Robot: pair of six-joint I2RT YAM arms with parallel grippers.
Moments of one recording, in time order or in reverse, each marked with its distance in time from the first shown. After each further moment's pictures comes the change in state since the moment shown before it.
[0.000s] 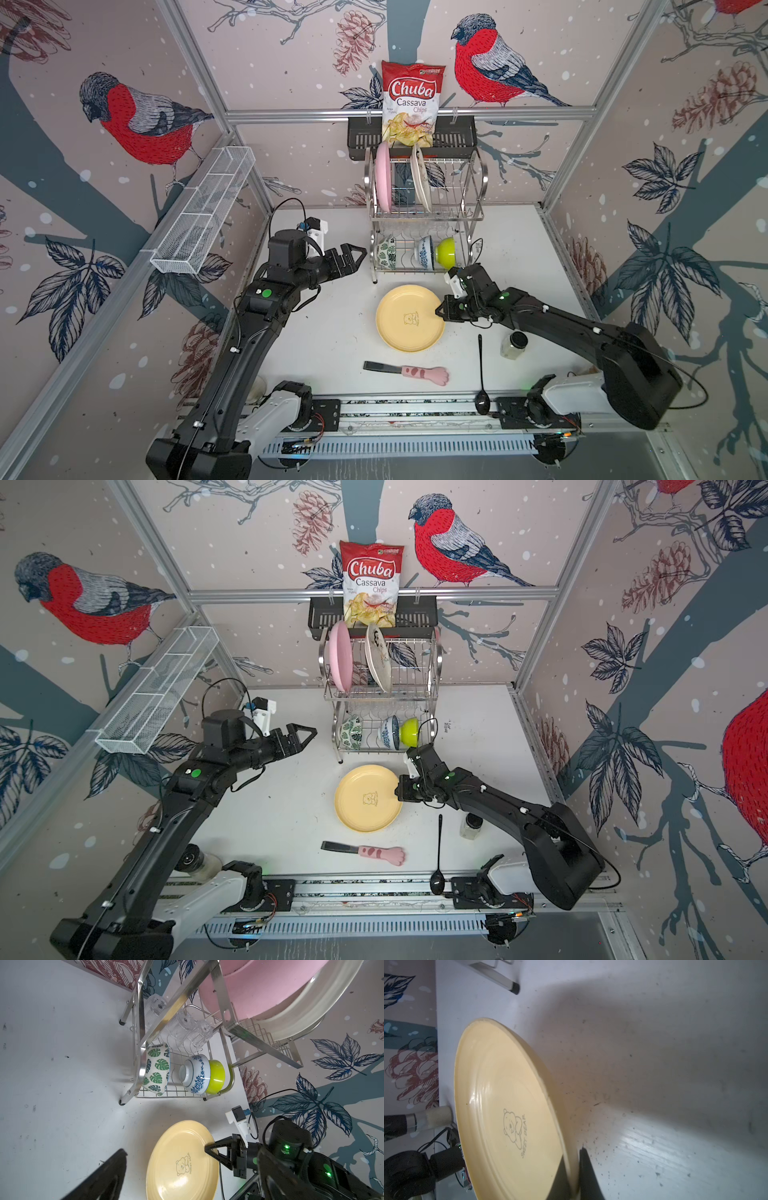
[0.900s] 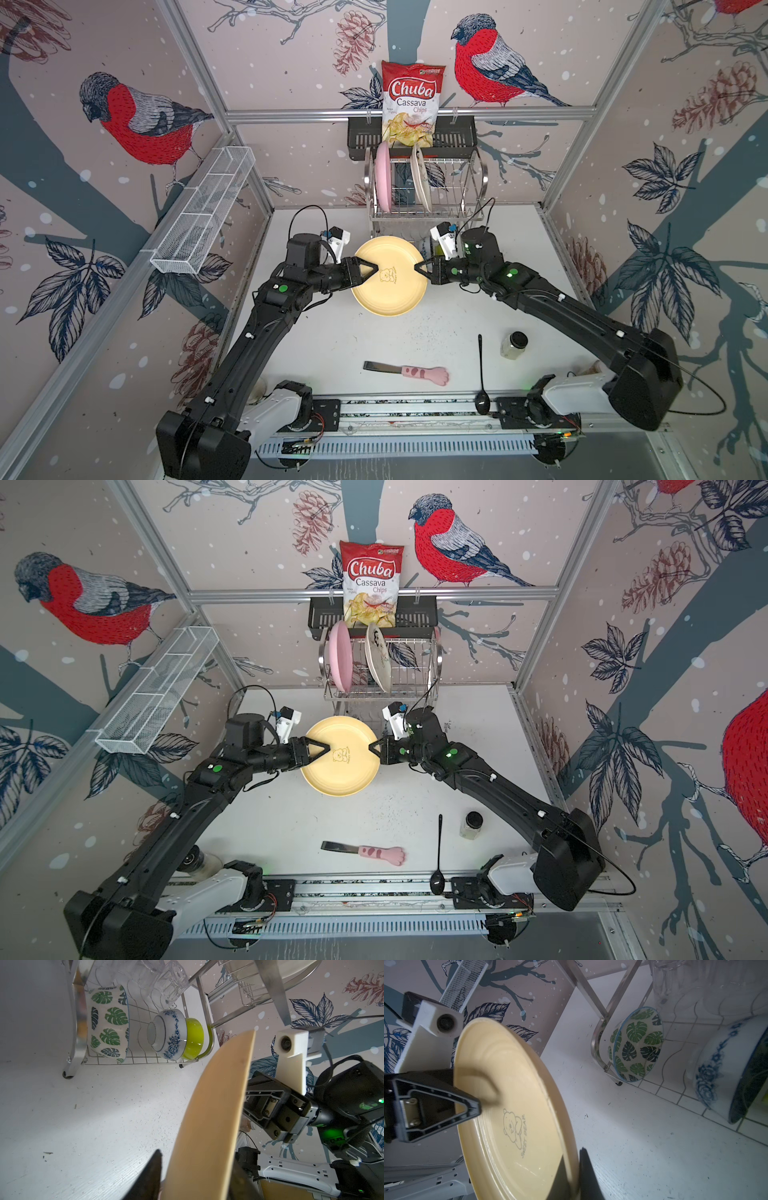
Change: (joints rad) left arm -0.053 0.058 -0.086 0.073 0.224 -0.028; right arm 0.034 -0.027 0.337 0.071 -0.102 -0.097
